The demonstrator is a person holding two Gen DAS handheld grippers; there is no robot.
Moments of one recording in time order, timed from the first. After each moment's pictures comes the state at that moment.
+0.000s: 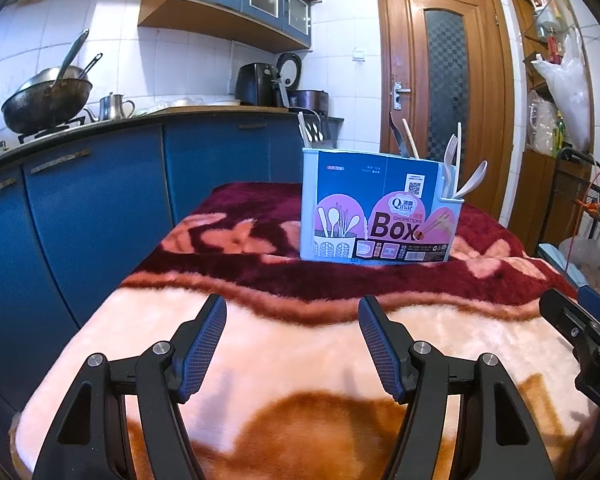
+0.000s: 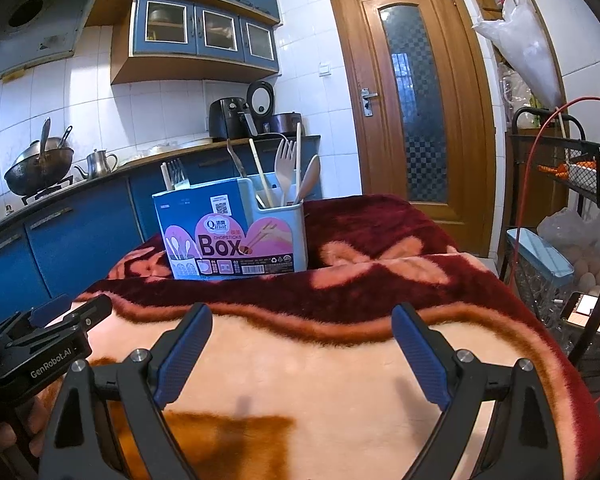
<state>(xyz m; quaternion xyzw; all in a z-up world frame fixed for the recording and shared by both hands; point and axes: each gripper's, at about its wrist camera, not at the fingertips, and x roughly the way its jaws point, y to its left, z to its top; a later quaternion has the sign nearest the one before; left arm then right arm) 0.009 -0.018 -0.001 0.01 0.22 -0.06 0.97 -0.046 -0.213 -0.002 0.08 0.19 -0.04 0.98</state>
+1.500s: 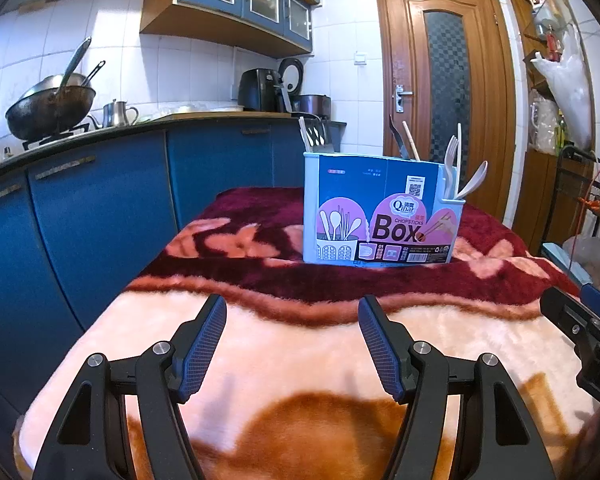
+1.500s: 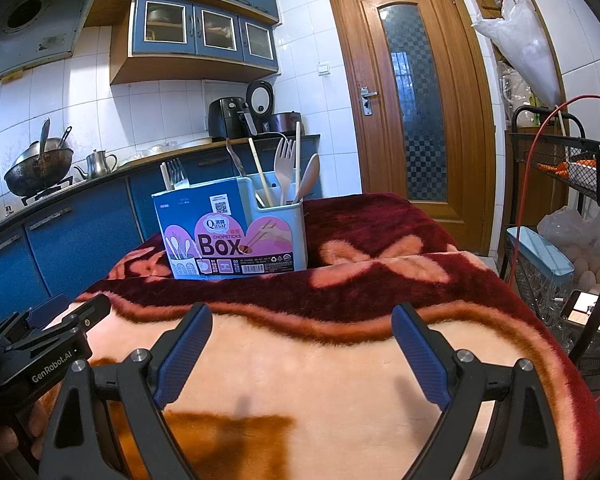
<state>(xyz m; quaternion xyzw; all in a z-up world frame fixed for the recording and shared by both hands) 0.006 -0.018 0.000 0.01 0.21 -0.05 0.98 -0.046 -0.212 -0.002 0.08 0.19 -0.04 0.98</state>
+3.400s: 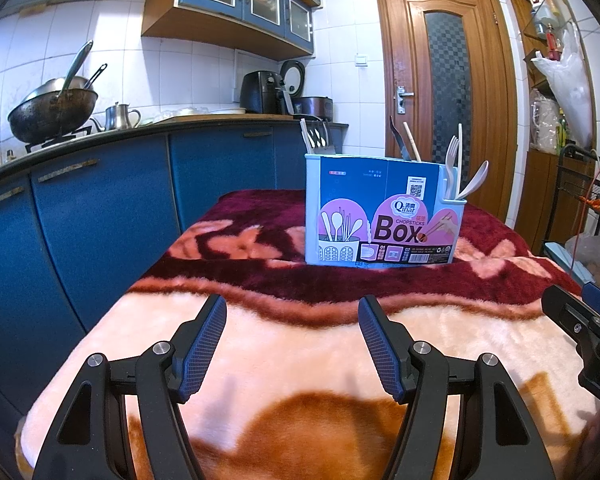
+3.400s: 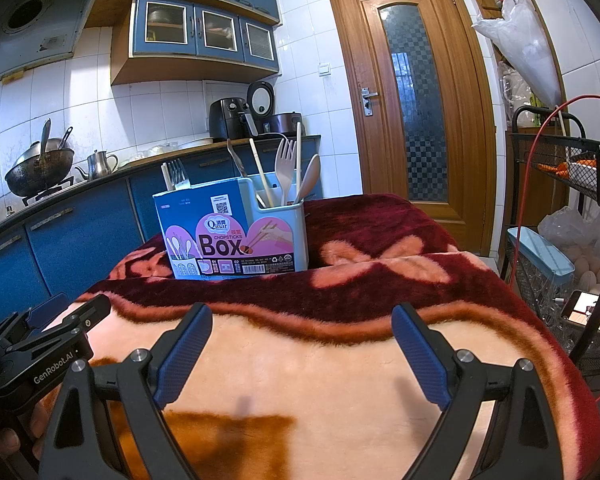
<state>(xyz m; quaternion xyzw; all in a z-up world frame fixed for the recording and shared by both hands) 0.005 -0.018 0.000 0.02 0.21 -0.05 0.98 -0.046 -0.211 -0.002 0.08 0.19 -0.04 0.98</state>
